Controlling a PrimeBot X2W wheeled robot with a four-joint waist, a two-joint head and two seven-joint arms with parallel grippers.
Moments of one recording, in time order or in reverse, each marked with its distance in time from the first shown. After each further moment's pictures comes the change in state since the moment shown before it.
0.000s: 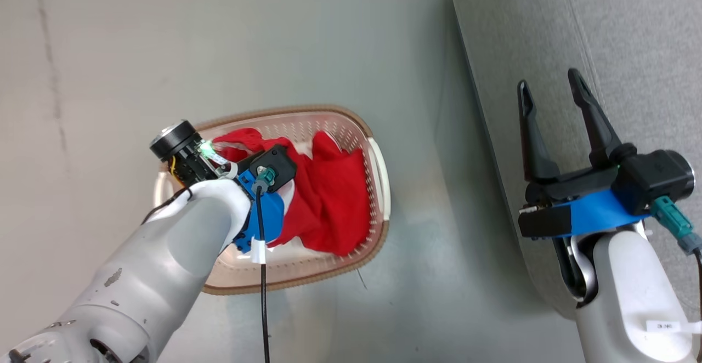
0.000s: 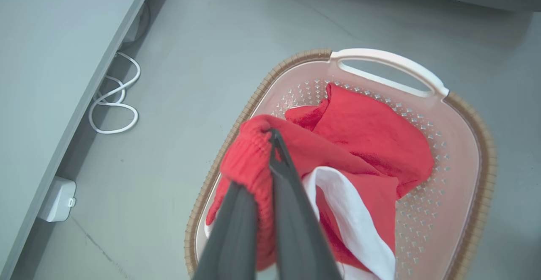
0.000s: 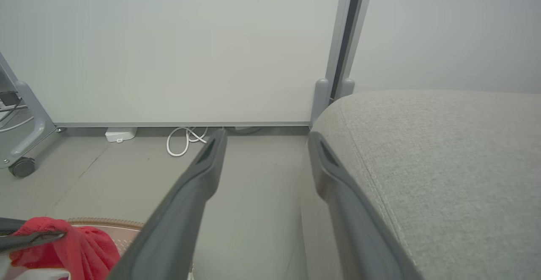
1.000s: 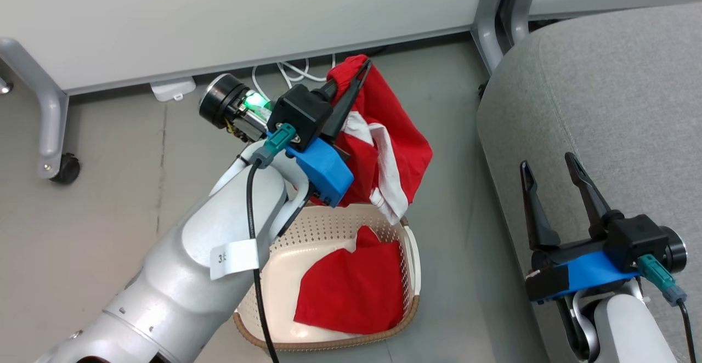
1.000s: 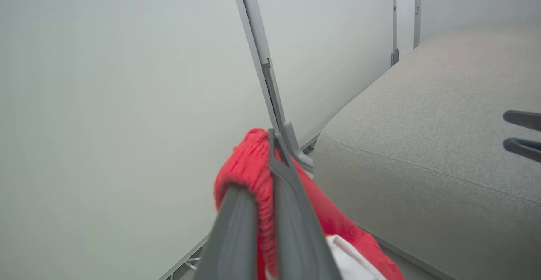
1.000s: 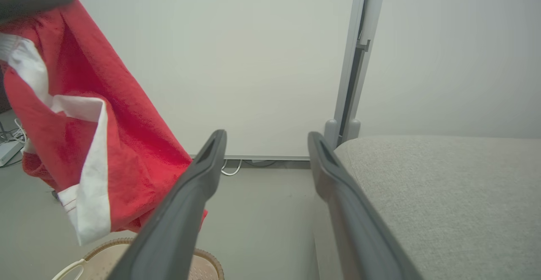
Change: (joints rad) left arm 0.100 -0.020 0.406 -0.528 -0.047 0.068 -0.020; right arm 0.178 0.000 -0.035 0.046 -0.021 0.000 0.000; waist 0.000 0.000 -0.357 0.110
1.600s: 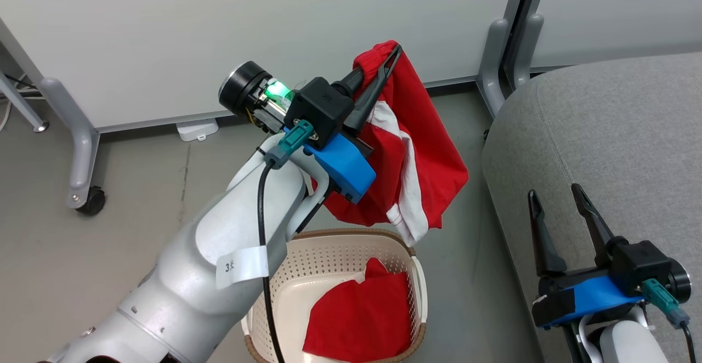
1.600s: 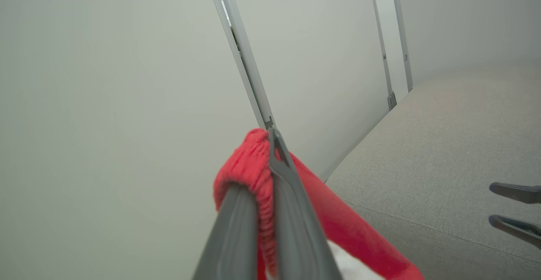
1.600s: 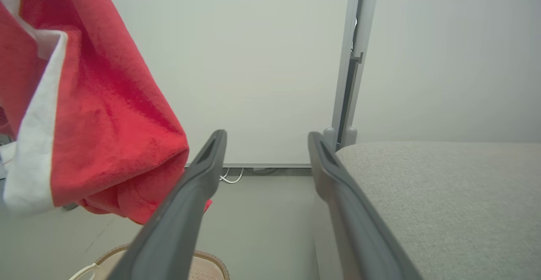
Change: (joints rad) left arm -0.003 -0.037 0.033 -0.084 0.024 -0.007 0.000; right arm 0.077 0.000 -0.023 0.009 0.015 0.000 0.000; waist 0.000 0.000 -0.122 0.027
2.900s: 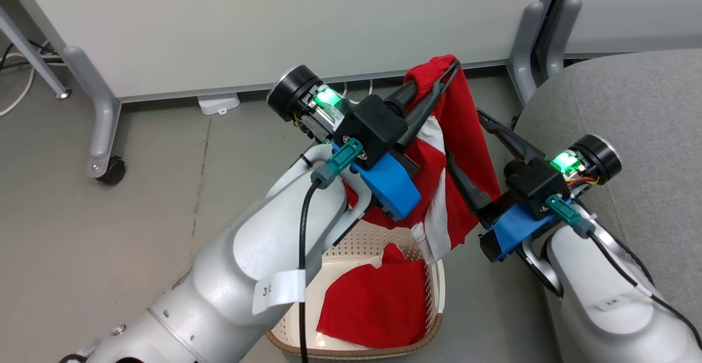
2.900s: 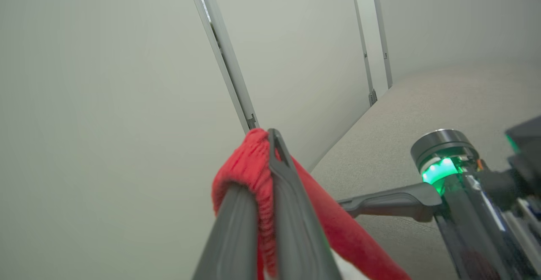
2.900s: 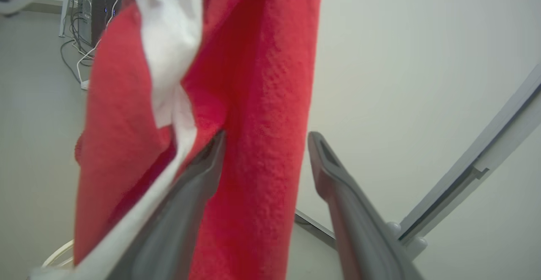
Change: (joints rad) left arm -0.005 -0.053 -0.063 -0.046 0.007 -0.003 0.000; right arm -0.381 -0.188 0.442 0.180 -0.041 0.000 0.000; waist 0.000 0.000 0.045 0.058
